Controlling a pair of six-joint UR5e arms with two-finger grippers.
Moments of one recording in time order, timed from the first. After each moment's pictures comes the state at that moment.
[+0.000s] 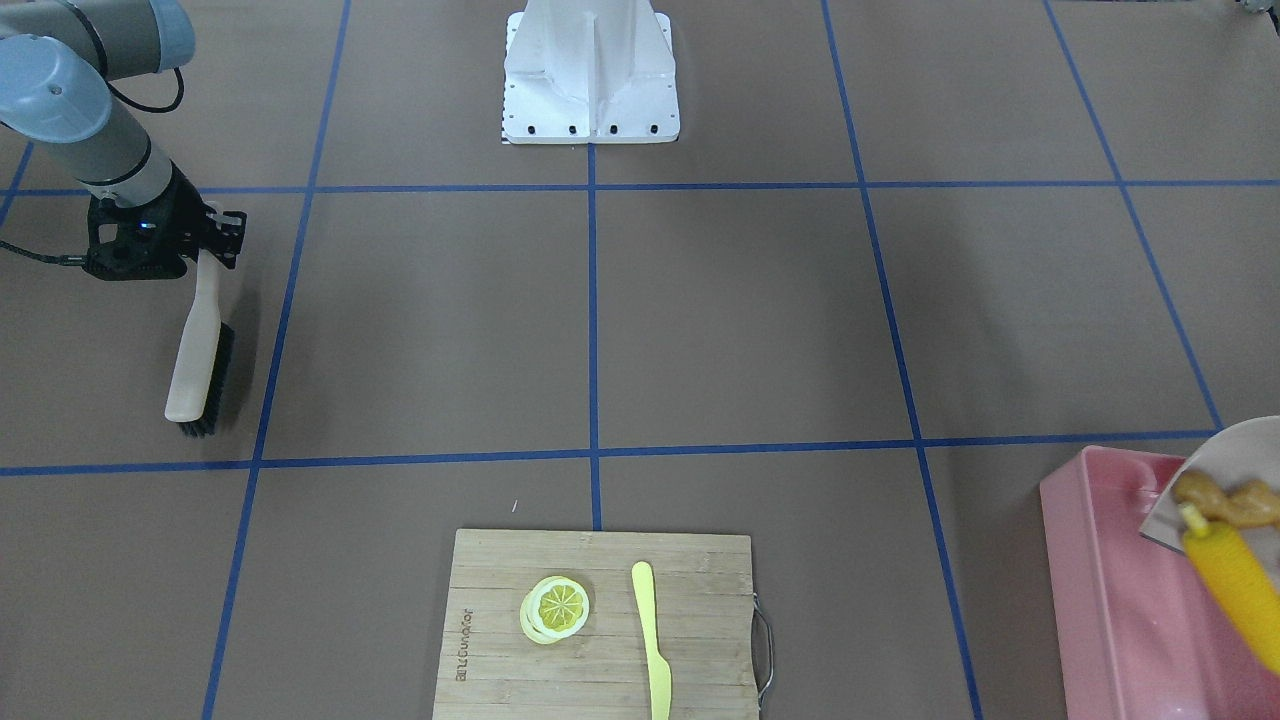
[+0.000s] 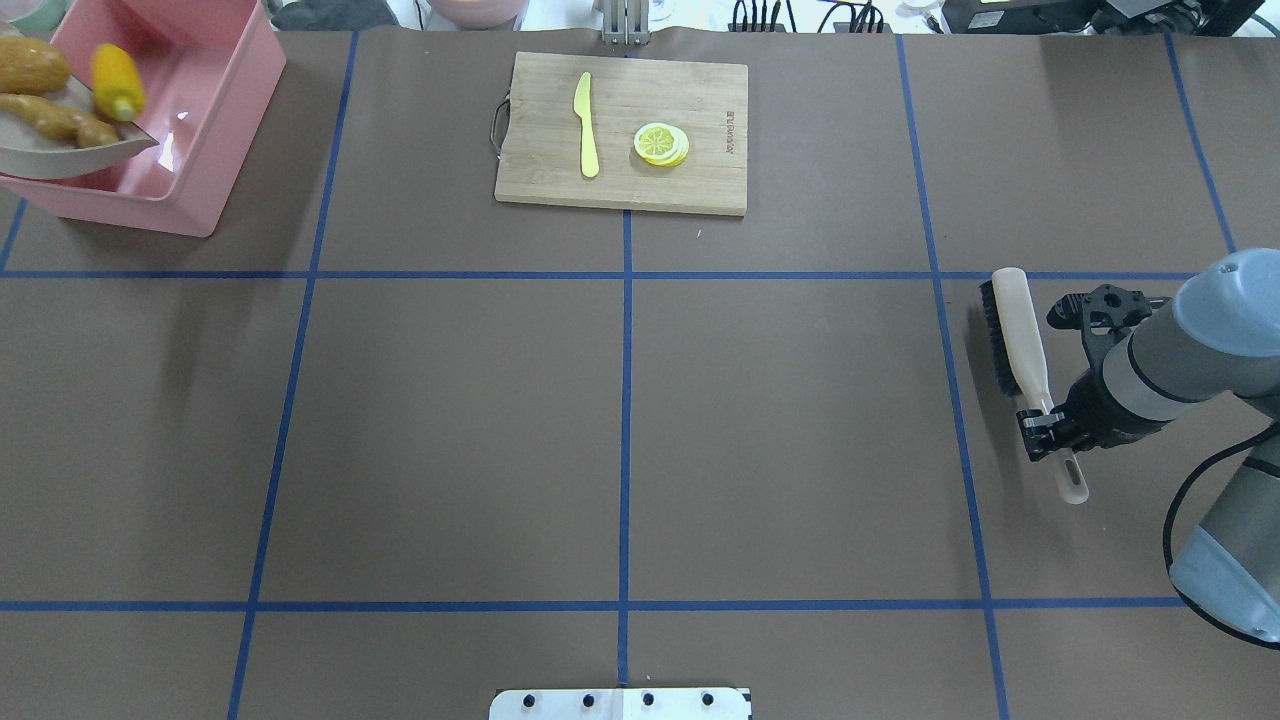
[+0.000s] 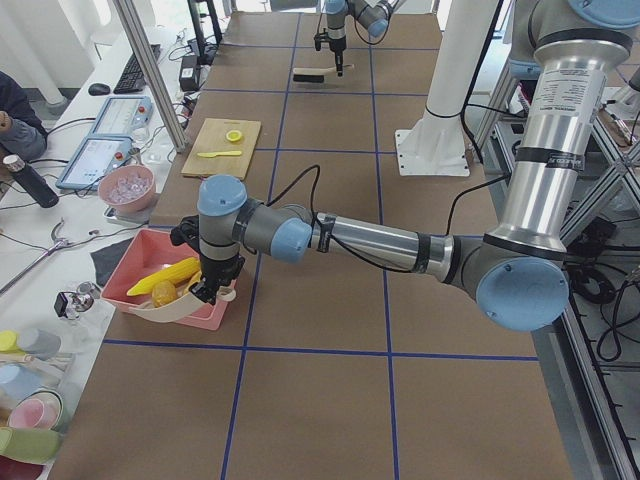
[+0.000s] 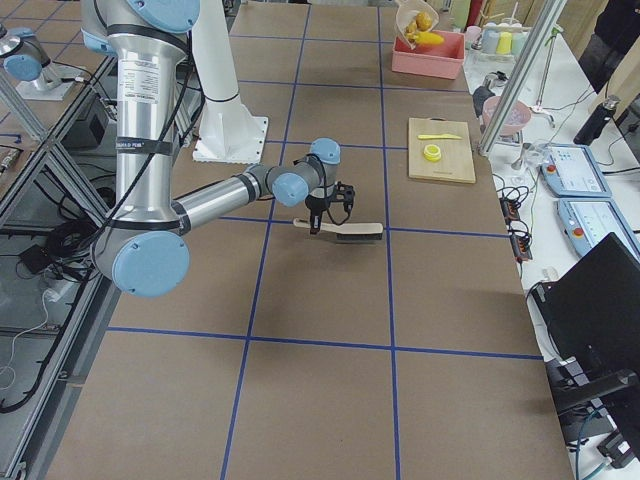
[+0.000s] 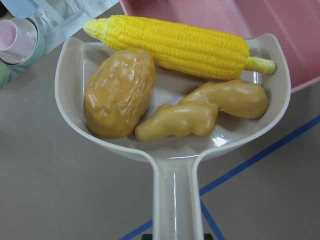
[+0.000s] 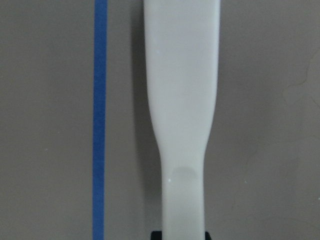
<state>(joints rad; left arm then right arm) -1.42 -1.76 -1.60 -1.72 -2.14 0.37 0.73 -1.63 1.97 -1.39 2.11 0.93</state>
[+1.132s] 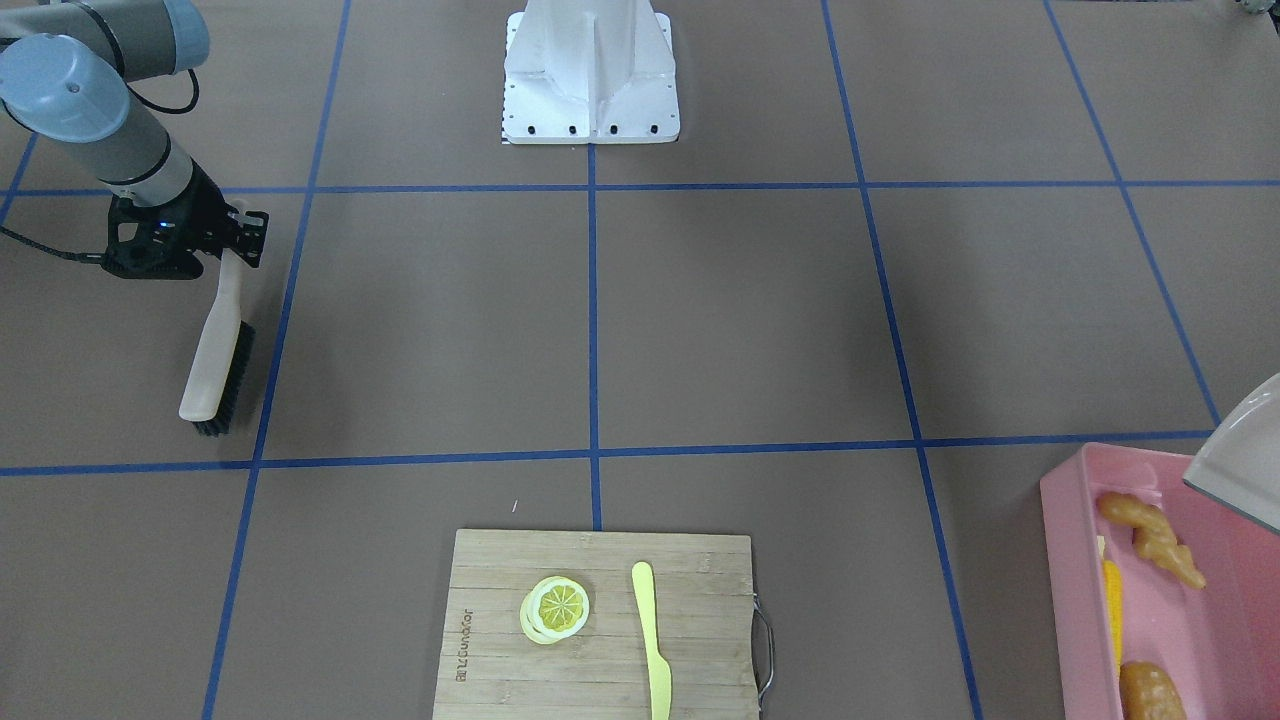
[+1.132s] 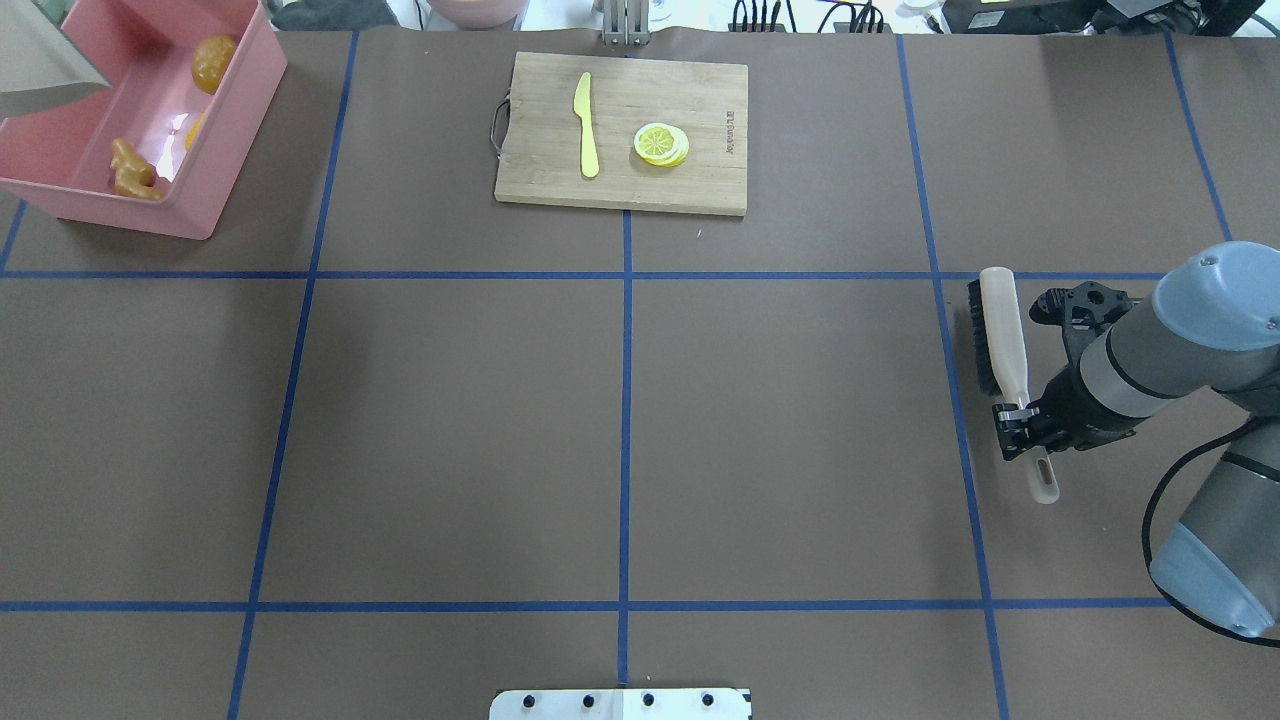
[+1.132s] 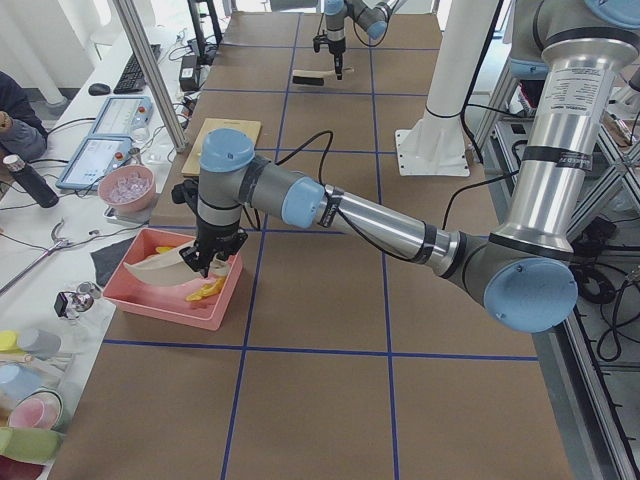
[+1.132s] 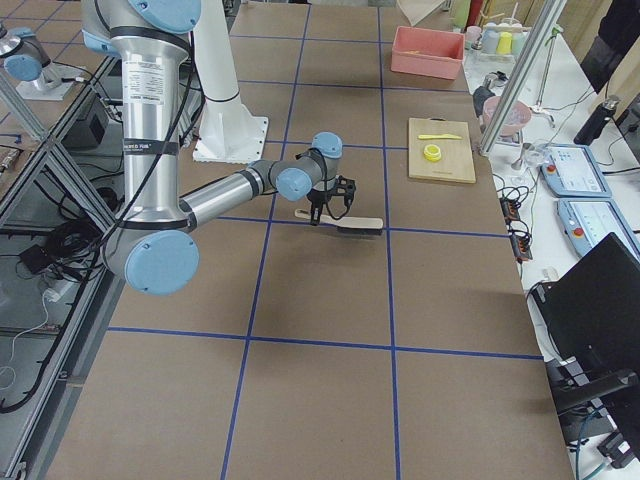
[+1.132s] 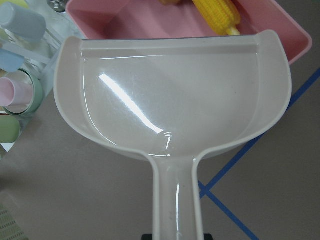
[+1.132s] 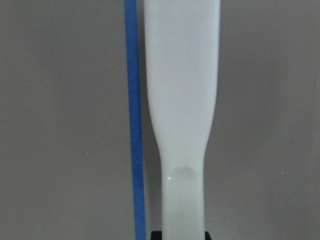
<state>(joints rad) -1.58 -1.79 -1.74 -1.61 -2.28 0.58 0.72 -1.60 1.97 -1.38 2.13 1.02</state>
